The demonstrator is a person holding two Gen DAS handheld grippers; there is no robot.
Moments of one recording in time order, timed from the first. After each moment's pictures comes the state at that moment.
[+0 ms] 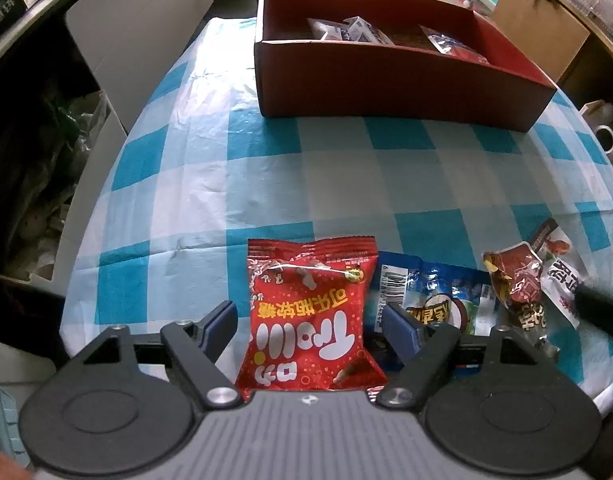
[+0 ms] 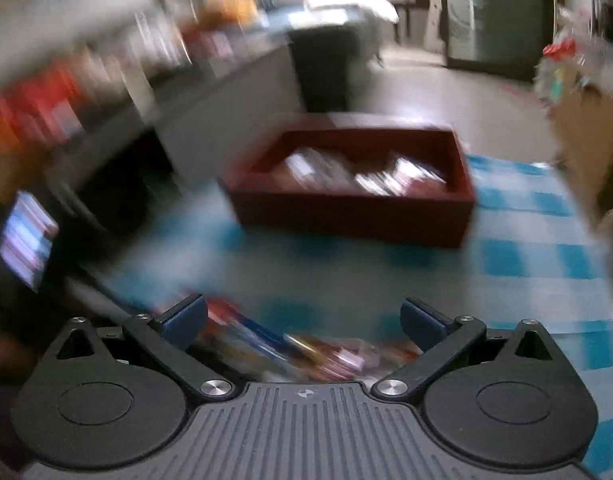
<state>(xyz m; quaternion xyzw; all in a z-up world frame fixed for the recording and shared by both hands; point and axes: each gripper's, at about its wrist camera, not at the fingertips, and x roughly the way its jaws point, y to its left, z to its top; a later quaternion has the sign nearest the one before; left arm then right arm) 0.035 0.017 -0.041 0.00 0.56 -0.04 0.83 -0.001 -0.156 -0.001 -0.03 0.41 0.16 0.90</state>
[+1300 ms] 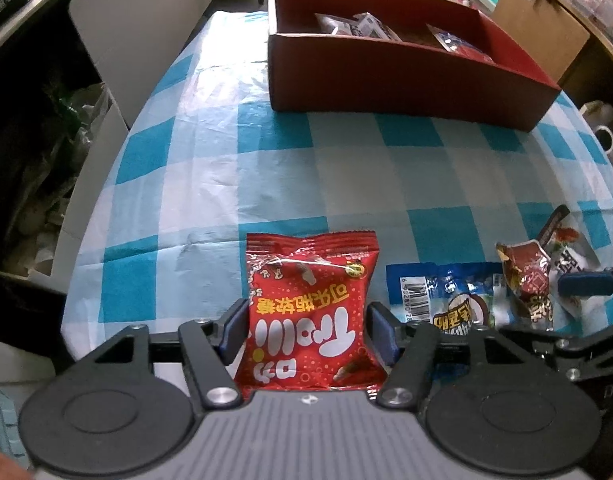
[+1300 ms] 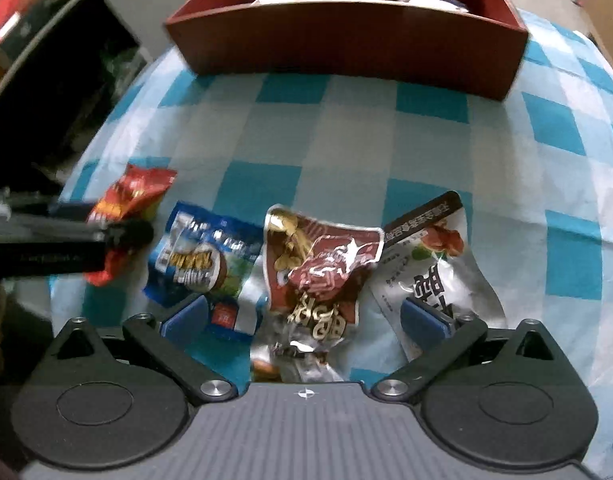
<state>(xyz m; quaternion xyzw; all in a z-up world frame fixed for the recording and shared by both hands) 0.039 0.030 -0.045 0.00 0.57 -0.05 0.82 0.023 -0.155 -0.075 0.01 0.58 0.17 0.80</state>
